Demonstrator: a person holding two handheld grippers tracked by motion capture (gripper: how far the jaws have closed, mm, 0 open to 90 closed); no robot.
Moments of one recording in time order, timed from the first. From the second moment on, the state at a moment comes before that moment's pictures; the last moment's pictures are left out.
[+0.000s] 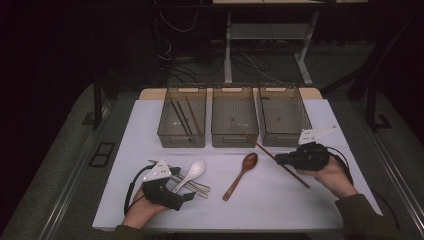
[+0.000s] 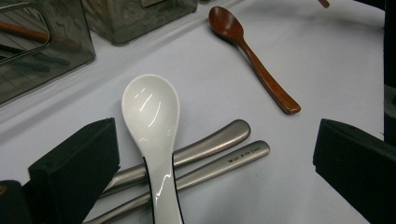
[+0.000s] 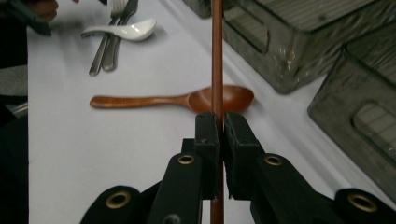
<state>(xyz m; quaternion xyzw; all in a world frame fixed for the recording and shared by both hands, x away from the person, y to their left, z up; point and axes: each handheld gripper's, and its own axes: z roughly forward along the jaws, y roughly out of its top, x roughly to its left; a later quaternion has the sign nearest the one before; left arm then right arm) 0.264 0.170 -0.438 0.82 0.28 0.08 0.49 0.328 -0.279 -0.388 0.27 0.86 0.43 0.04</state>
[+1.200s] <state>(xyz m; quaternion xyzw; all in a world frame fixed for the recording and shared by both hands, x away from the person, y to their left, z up) 0.265 0.170 -0.438 0.82 0.28 0.08 0.49 0.399 -0.155 -0.331 0.29 0.81 0.50 0.06</state>
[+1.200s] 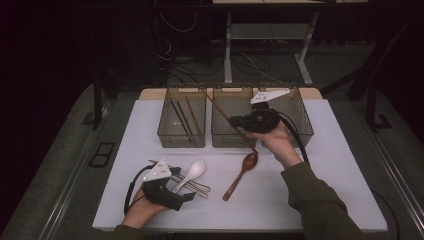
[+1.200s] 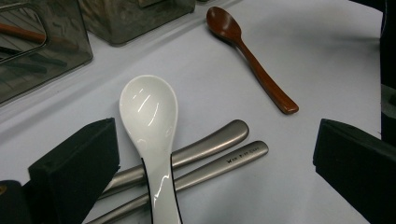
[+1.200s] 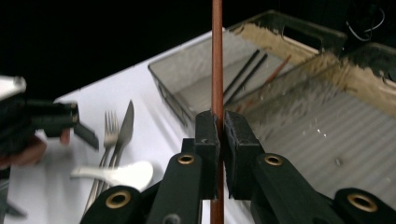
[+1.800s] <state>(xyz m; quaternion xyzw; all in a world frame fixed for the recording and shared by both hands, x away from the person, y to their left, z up) 0.265 0.170 -0.436 0.82 0.28 0.08 0.50 0.447 -0.065 -0.310 0.29 0.80 0.51 0.09</state>
